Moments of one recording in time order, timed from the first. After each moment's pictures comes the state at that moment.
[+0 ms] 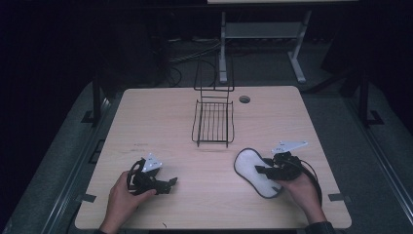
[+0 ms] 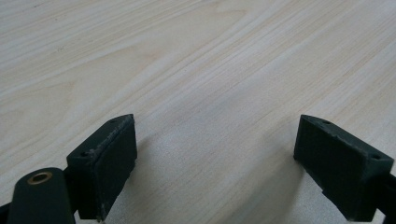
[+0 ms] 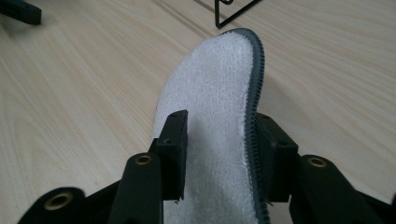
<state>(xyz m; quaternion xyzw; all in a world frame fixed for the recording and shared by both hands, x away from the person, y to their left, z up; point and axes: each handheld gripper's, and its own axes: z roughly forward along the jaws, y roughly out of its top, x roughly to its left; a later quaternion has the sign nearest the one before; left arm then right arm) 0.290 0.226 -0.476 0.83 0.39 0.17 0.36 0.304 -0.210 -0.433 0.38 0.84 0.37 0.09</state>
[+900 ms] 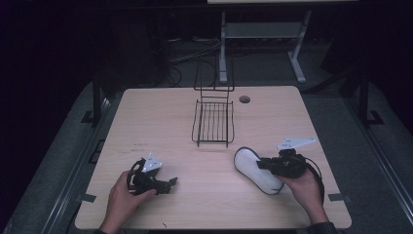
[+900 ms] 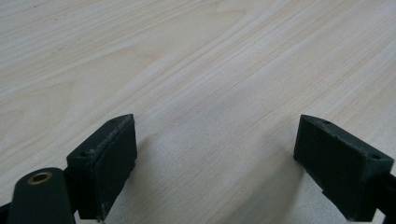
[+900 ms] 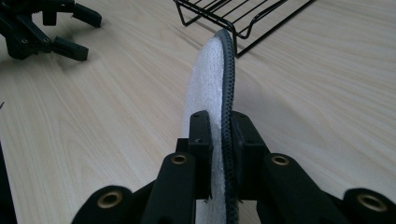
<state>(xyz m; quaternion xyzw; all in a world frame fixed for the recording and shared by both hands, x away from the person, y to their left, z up) 0.290 0.226 -0.476 0.83 0.39 0.17 0.36 0.302 -0.217 -0.417 0.38 0.82 0.43 0.06</state>
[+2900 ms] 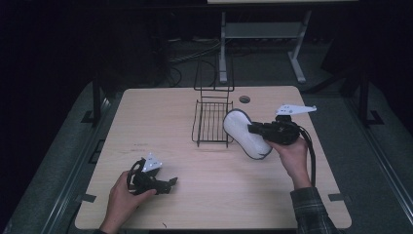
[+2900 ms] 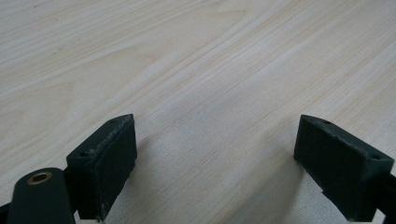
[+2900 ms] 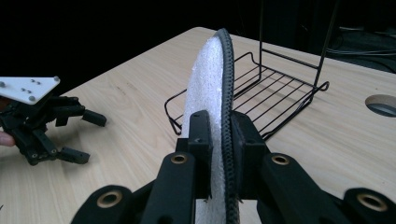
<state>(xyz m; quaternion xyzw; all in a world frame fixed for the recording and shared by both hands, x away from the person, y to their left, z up) 0.291 0.226 -0.476 0.83 0.39 0.17 0.36 0.365 -0.200 -0.362 0.36 0.77 0.53 0.09</state>
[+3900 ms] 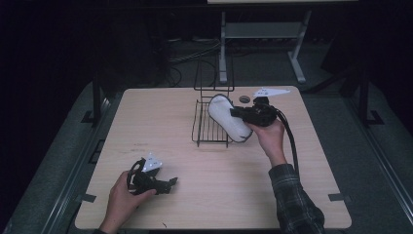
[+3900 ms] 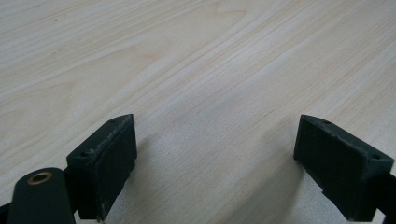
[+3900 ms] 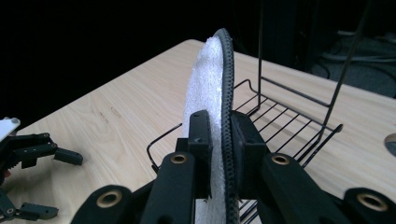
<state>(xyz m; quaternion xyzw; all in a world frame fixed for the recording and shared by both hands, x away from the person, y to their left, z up) 0.291 0.226 -0.476 0.83 0.39 0.17 0.36 0.423 -0.150 -0.358 0.36 0.76 0.53 0.09</state>
